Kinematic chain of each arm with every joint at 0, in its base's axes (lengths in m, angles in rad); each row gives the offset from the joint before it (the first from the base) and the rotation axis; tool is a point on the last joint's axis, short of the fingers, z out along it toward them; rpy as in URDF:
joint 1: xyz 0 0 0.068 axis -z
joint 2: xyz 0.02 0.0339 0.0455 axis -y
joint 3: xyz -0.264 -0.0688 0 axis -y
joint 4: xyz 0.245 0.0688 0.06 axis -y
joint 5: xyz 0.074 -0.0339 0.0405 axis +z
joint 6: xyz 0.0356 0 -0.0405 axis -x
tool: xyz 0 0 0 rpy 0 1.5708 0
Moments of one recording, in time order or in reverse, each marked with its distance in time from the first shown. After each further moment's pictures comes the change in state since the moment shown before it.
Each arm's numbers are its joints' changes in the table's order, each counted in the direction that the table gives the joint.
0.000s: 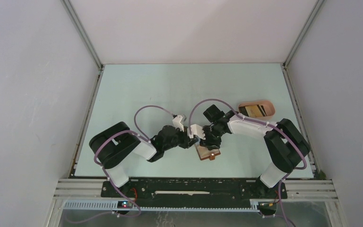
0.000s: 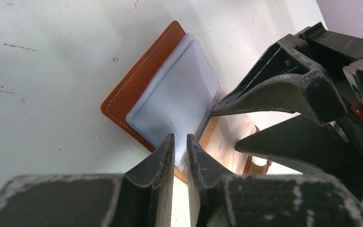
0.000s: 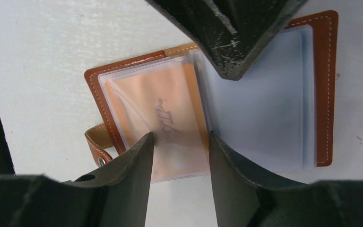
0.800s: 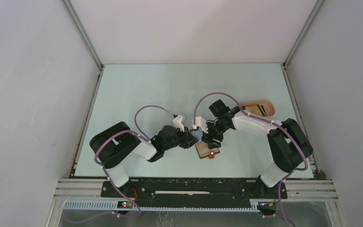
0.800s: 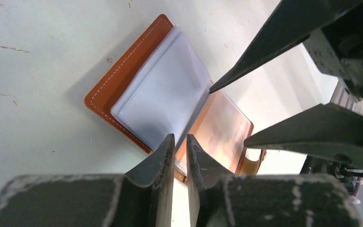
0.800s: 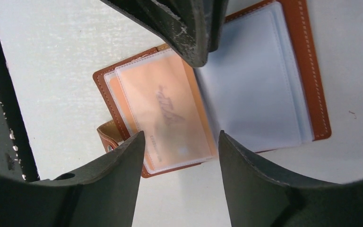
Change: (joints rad) left arm 0.000 -0.005 0.000 0.014 -0.018 0.000; right arm 0.081 0.011 0.016 0.000 0.077 -0.093
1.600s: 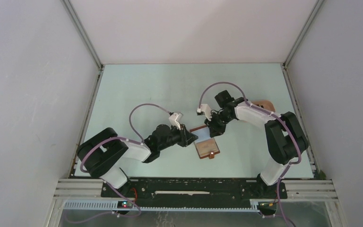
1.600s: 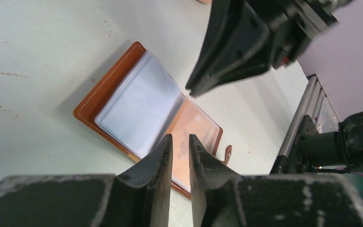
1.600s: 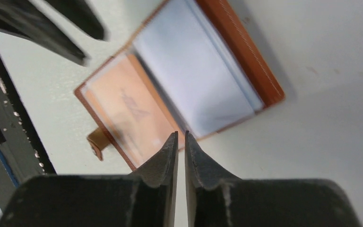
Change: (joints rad) left arm -0.013 0.142 -0.029 -0.021 -0.020 0.004; right arm 0.129 -0.082 0.125 -0.060 0.092 -0.164
